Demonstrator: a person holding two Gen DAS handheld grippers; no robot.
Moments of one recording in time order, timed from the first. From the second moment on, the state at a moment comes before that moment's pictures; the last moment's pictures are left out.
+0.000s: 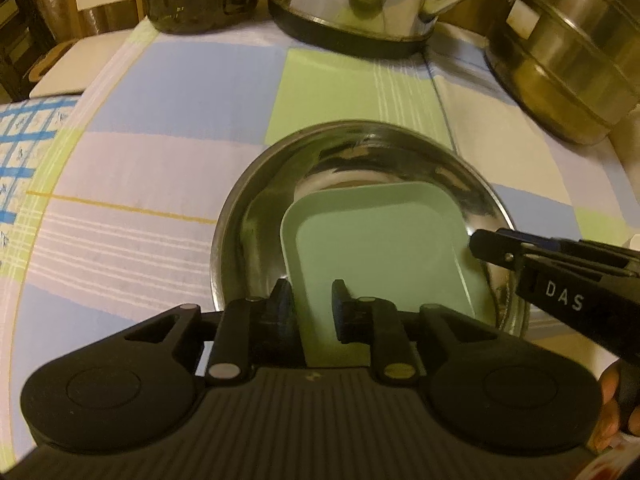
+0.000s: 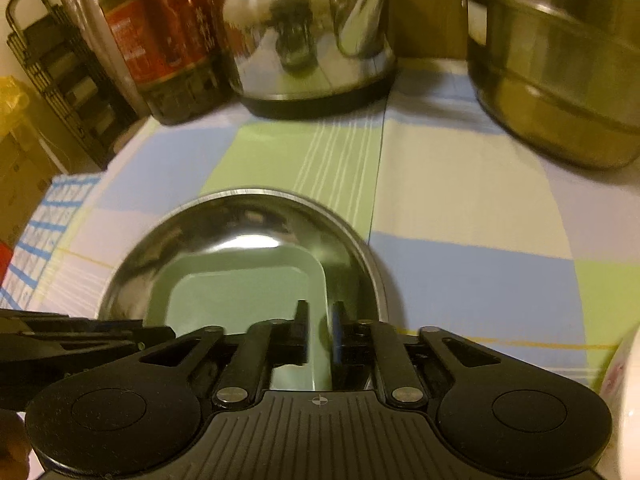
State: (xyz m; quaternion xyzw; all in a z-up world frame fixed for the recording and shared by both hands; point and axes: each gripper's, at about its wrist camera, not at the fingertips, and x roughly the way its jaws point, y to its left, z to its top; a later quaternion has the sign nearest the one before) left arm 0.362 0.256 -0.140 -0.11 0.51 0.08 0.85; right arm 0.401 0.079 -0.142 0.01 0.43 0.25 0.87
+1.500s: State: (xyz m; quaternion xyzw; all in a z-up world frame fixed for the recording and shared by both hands) left arm 0.118 0.066 -0.049 -0.06 0.46 0.02 0.89; right arm 0.138 -0.136 -0.067 0.09 0.38 0.29 0.88
